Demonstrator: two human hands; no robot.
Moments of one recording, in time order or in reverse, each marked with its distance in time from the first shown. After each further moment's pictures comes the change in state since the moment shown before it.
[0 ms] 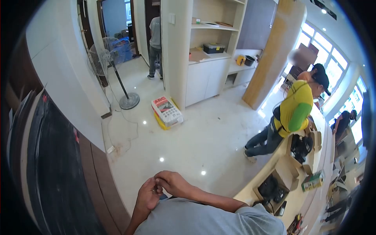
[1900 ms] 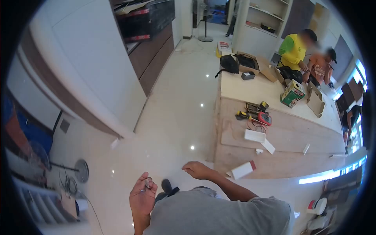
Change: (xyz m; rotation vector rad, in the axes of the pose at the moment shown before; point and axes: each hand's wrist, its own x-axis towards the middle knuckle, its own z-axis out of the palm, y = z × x) left_hand -1.036 -1.149 0.466 -0.588 0.611 0.811; right_hand -1.413 0.012 0.014 -0.128 -0.844 -0.400
